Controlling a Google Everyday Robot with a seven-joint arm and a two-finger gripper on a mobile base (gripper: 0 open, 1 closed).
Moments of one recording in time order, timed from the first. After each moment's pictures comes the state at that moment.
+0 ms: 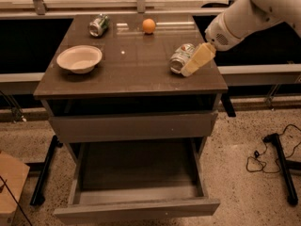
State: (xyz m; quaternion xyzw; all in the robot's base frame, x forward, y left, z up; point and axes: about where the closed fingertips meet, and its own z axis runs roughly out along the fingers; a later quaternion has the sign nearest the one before) arm 0.674 -0.156 0.903 -0.49 0.81 0.07 0.33
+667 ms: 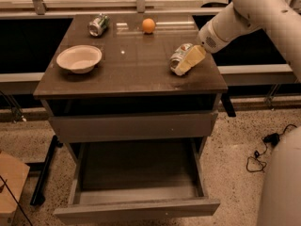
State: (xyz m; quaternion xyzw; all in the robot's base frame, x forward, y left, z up) arm 0.724 -0.149 0.864 -0.47 0.82 0.10 0.32
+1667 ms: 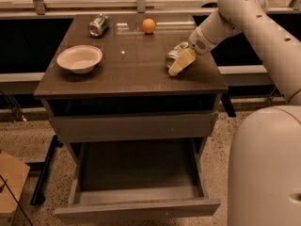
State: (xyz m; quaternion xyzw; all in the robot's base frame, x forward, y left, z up) arm 0.758 -0.134 0.829 -0.48 0.82 0.12 0.29
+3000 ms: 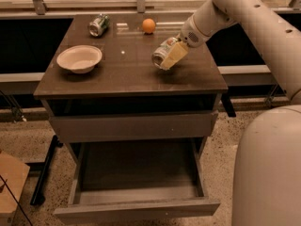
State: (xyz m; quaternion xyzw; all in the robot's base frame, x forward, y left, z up) arm 0.749 -0.096 0.865 -0.51 0.79 0.11 0.31
